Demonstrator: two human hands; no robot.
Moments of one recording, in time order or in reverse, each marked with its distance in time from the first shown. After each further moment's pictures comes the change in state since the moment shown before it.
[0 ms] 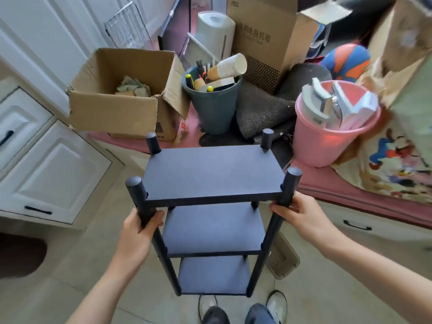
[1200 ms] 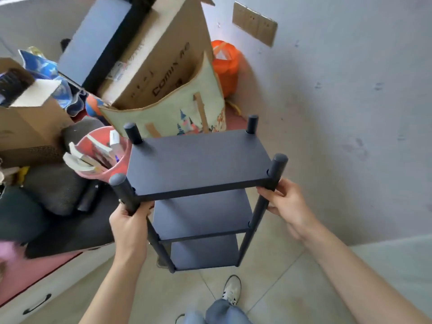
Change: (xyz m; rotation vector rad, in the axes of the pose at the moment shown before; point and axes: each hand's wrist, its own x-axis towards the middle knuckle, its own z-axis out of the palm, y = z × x) left_hand -0.221 0.263 0.303 -0.239 -0.606 0.237; right_hand -0.366 0.065 -0.279 0.676 0.993 0.156
